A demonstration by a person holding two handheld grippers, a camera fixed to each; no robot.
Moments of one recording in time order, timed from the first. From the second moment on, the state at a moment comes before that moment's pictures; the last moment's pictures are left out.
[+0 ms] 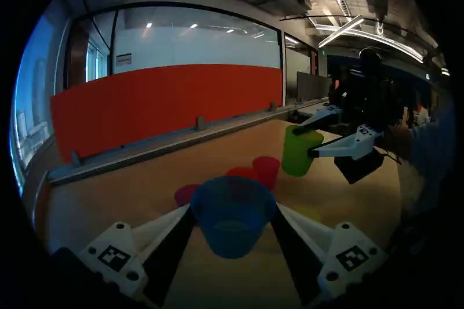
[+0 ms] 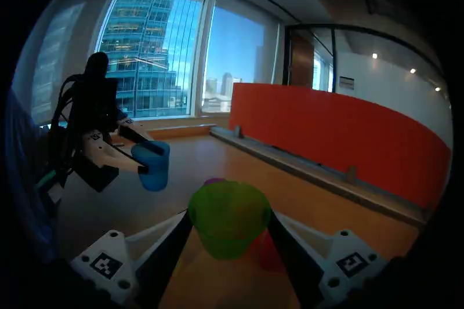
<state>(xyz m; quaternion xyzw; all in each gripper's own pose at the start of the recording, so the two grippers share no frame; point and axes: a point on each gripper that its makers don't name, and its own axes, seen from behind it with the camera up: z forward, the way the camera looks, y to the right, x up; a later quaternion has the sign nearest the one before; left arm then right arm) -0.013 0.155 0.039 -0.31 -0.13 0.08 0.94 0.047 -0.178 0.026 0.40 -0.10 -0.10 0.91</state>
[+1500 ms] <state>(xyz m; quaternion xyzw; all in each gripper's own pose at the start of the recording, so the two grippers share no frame) 0.085 0.177 0.027 -0.32 -0.02 0.08 0.94 0.090 -0.181 -0.006 0.42 -0.06 -0.09 0.90</state>
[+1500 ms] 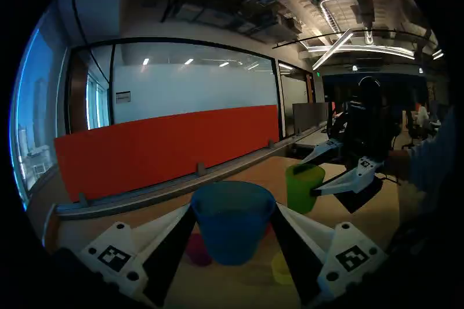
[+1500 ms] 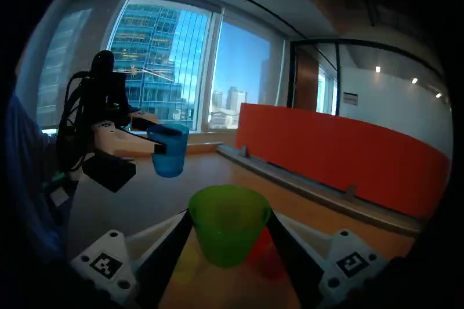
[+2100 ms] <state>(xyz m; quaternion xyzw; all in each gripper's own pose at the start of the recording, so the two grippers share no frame) 0.113 0.182 0.030 -0.31 0.01 0.13 0.94 0.088 -0.189 -0.015 0.44 -0.06 -0.09 0.89</state>
